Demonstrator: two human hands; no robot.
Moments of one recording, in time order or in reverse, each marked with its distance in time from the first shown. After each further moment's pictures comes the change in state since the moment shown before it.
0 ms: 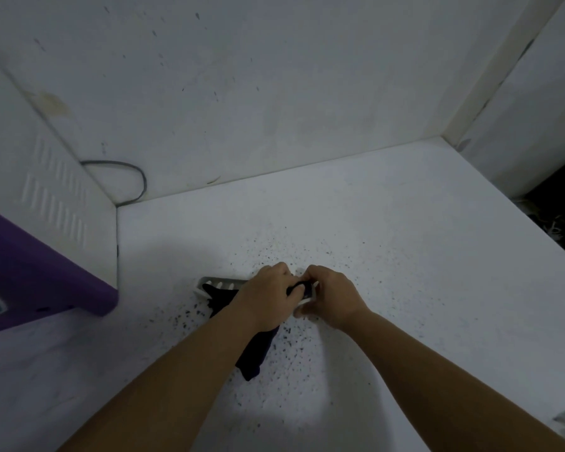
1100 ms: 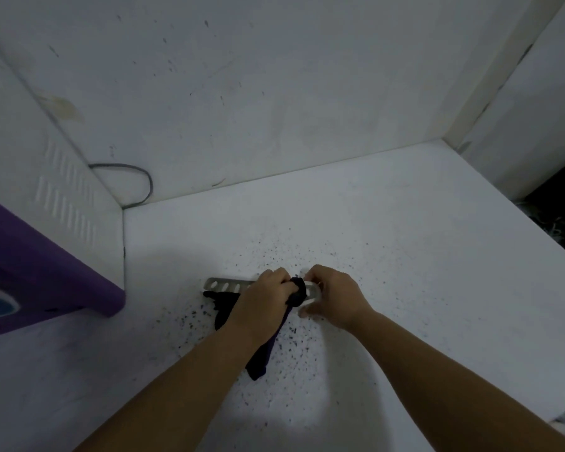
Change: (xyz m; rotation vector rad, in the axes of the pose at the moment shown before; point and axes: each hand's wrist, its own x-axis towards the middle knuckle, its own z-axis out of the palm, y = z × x) left_hand -0.018 -0.014 0.005 0.195 0.143 0.153; right_hand -0.003 -0.007 -0.004 -0.016 -0.020 0.020
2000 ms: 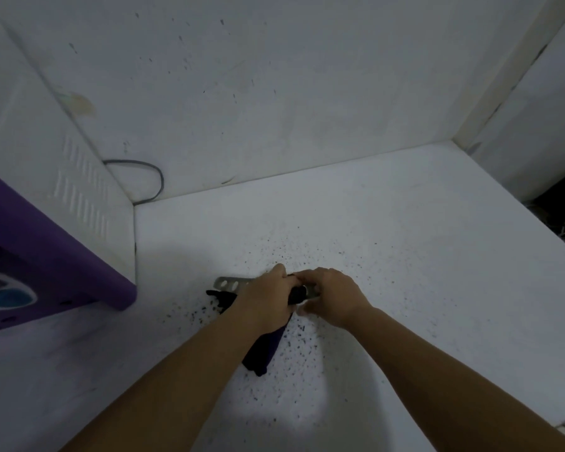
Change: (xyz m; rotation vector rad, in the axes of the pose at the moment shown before) left_hand 0.003 -0.004 -0.018 -0.004 -0.261 -0.131; right_hand 0.000 -0.023 0.003 -0.160 -0.100 -0.086
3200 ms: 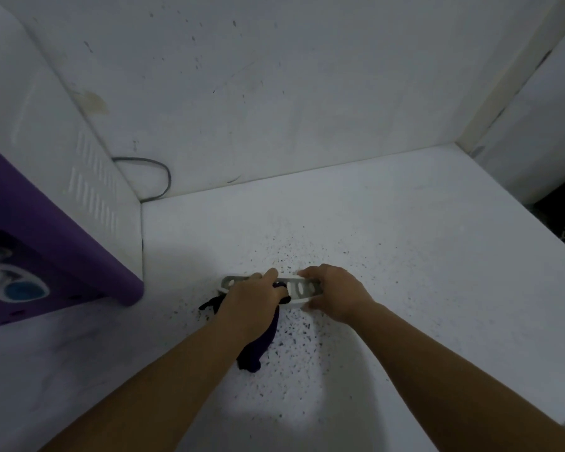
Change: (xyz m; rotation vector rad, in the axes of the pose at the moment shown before) left_hand -0.029 -0.014 -0.009 0.349 0.028 0.057; right_hand 0.002 -0.010 -0.003 0.022 -0.021 0.103
